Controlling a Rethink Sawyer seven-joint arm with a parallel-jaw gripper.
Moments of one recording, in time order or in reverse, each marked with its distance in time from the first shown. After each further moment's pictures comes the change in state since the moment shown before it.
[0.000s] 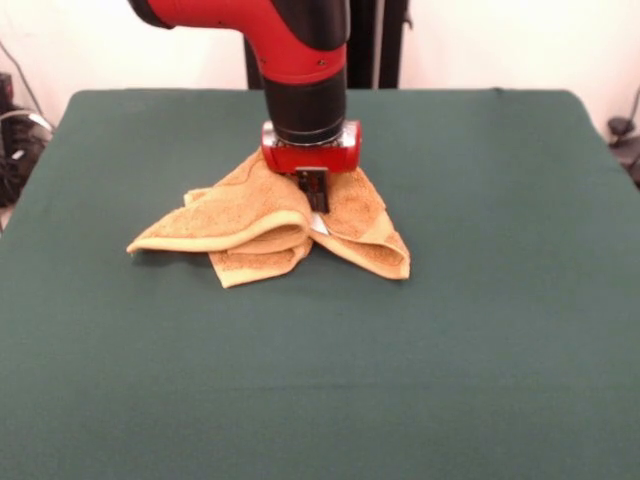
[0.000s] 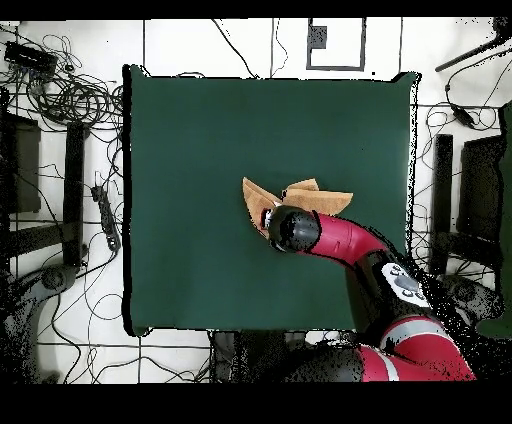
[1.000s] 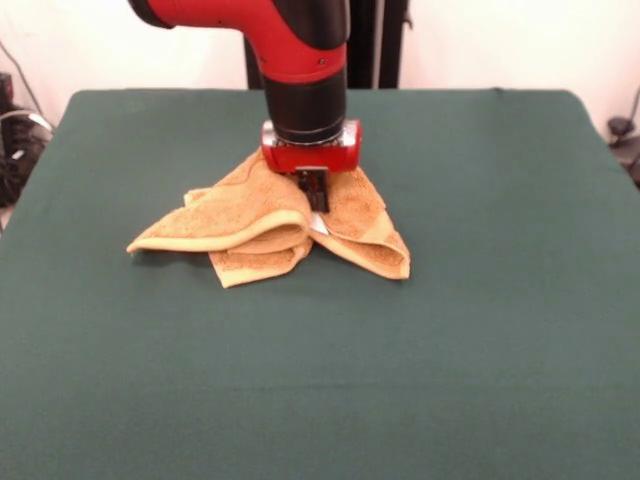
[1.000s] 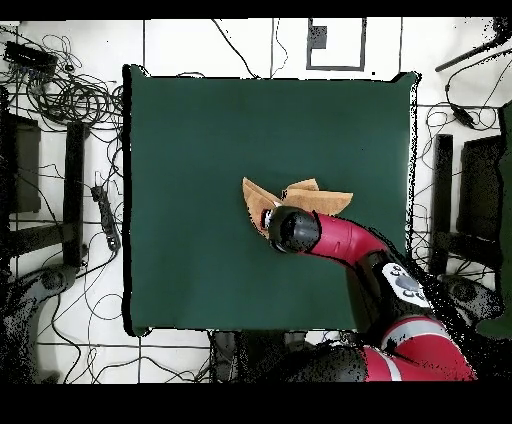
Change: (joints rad) arm -0.007 -0.003 0.008 0.004 -0.011 -0.001 0.000
